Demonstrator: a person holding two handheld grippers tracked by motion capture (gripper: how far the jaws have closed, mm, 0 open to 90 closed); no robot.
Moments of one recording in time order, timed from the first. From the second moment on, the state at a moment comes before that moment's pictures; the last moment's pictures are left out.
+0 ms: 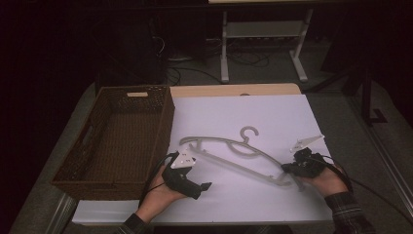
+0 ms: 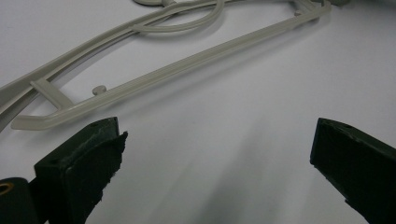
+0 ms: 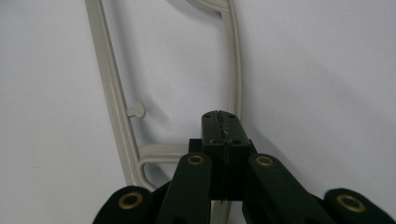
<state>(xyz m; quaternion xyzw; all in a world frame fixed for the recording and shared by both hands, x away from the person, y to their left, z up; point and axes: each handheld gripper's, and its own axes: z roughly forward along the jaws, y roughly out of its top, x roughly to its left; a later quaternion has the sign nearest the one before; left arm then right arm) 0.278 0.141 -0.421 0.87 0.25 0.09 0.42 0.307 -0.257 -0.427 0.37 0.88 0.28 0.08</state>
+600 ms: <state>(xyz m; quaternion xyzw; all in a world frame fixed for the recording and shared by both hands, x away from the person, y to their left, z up) 0.279 0.139 -0.423 0.87 0.25 0.09 0.41 0.364 -0.275 -0.438 0.42 0.86 0.25 0.14</state>
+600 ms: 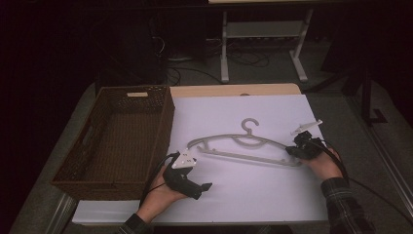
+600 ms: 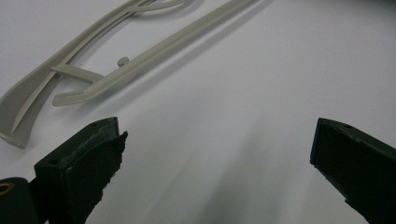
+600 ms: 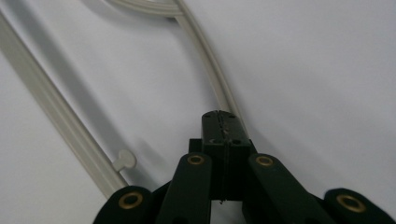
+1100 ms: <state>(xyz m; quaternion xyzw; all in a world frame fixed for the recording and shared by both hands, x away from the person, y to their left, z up) 0.277 0.139 -0.425 0.87 0.25 0.09 0.41 0.332 -0.266 -0.413 0.39 0.84 0.34 0.14</state>
